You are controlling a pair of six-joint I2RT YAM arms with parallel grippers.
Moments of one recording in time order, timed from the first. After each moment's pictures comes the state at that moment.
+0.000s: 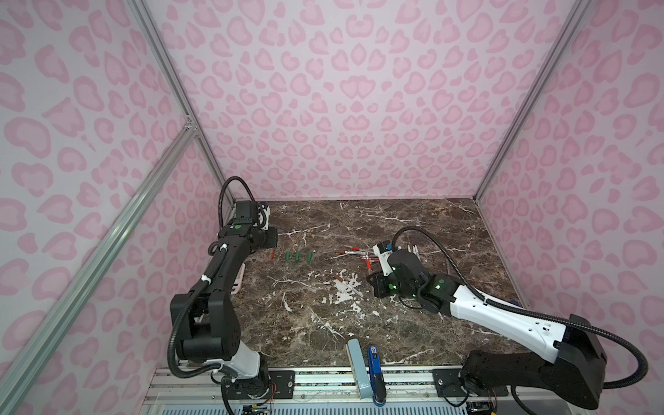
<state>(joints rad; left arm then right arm) 0.04 1.61 1.29 -0.66 0.07 0.05 0.84 1.25 0.88 -0.36 0.01 0.52</state>
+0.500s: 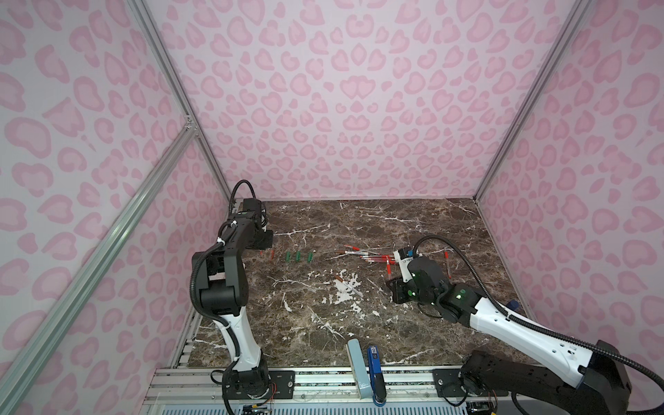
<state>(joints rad) 0.10 1.98 1.54 -0.79 -0.10 0.11 0.74 1.07 0.74 -0.41 0.02 0.50</state>
